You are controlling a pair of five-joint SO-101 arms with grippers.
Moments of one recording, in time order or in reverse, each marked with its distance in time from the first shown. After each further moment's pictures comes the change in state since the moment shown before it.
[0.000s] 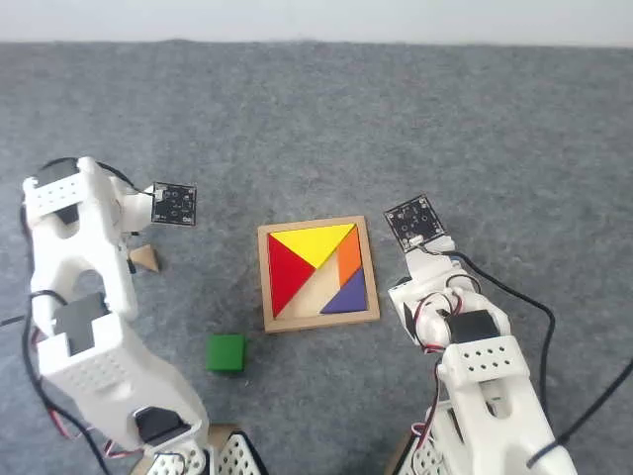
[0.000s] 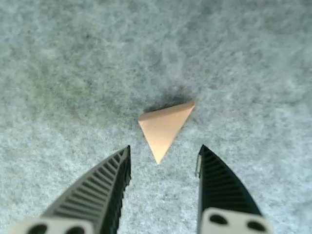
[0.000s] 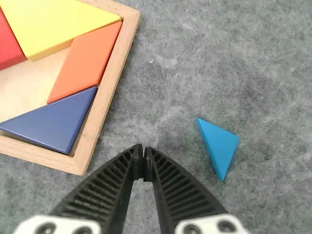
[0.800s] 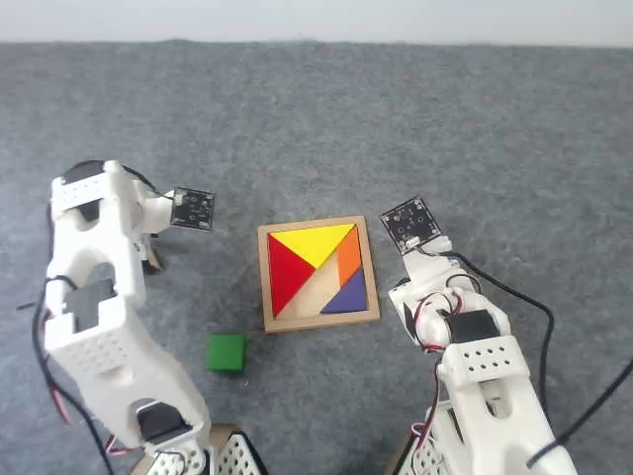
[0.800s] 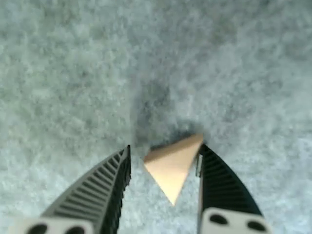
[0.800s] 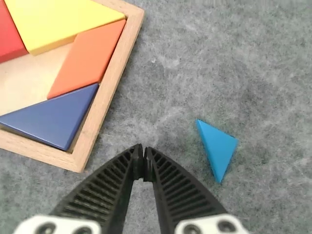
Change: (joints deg) left arm 2.2 5.3 0.0 -4.3 0.0; right arm 0.0 0.0 0.0 0.0 2.5
